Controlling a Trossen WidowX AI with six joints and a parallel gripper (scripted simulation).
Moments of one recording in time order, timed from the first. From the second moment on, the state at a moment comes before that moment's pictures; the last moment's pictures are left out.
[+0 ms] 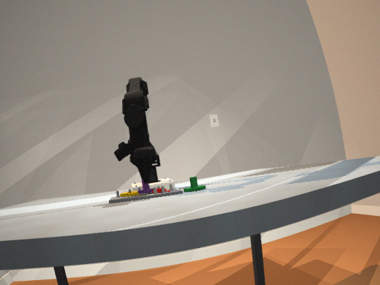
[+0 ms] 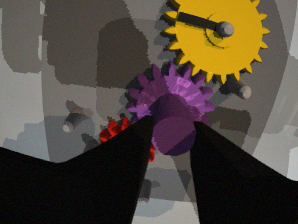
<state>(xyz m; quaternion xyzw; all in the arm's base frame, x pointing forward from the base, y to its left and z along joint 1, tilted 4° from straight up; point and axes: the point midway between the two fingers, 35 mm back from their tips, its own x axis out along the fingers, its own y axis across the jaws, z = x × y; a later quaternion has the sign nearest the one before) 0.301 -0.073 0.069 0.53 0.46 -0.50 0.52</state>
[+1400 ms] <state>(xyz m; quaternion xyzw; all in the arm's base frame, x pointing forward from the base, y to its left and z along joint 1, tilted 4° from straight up) 0.296 -0.072 0.095 0.47 0.51 -0.45 0.56</state>
